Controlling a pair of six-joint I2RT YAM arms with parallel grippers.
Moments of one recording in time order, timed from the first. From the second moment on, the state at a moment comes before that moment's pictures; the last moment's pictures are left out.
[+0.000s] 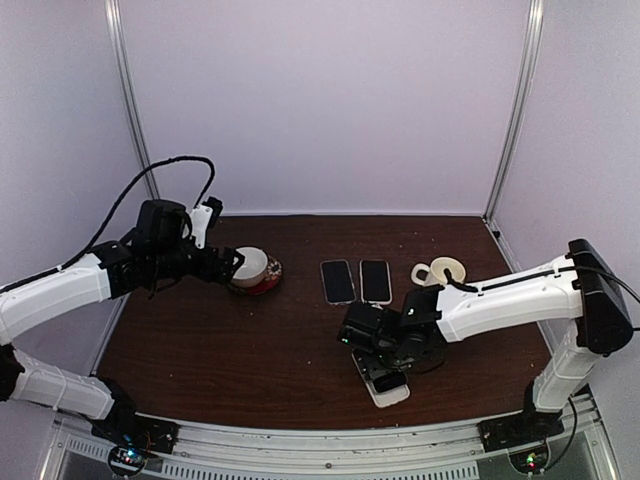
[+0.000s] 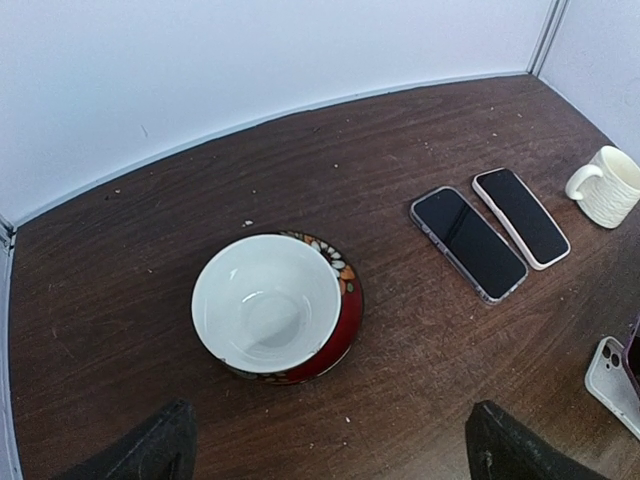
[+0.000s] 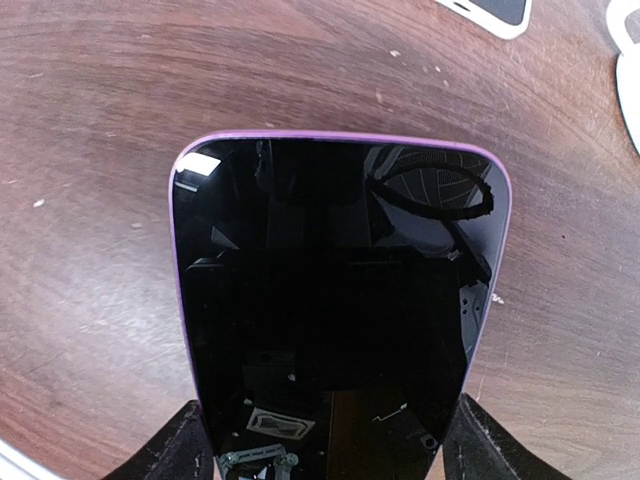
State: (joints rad) left arm -0.58 1.18 0.88 -0.25 -0.08 -0.09; right arm 1.20 1.70 1.11 -0.78 0.38 0.84
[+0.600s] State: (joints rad) left arm -0.58 1.19 0.89 -0.25 -0.06 -0.10; right arm 1.24 1.72 1.12 -0.77 0.38 0.86
